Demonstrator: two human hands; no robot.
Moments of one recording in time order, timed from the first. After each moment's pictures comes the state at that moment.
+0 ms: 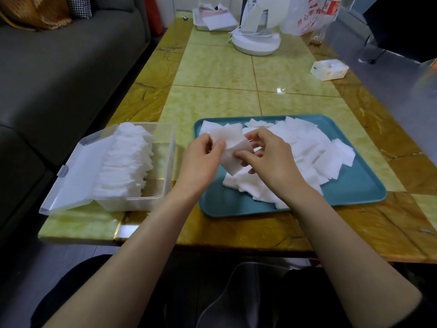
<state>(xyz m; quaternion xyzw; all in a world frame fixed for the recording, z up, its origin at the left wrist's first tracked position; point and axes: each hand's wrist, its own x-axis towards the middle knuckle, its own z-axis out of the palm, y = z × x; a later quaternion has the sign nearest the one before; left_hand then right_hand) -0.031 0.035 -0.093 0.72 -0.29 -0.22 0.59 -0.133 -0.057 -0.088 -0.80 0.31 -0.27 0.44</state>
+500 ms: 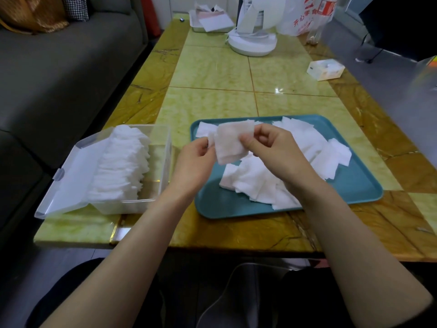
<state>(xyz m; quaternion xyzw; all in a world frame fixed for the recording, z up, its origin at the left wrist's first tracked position) -0.024 0.034 -0.100 0.72 -0.31 -0.25 0.57 -0.140 -0.066 -0.073 -0.75 0.29 -0.27 0.53</state>
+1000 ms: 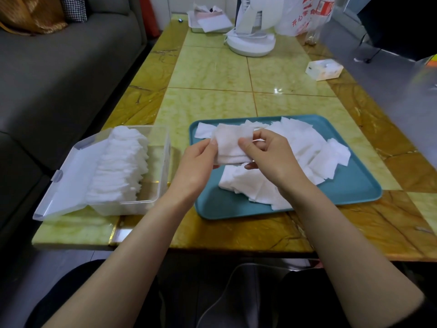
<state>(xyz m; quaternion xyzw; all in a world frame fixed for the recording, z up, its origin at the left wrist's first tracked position) -0.036 0.035 -0.090 0.68 -0.29 -0.29 0.60 -0.135 -0.064 -0.081 -0.73 0.34 -0.26 0.53</state>
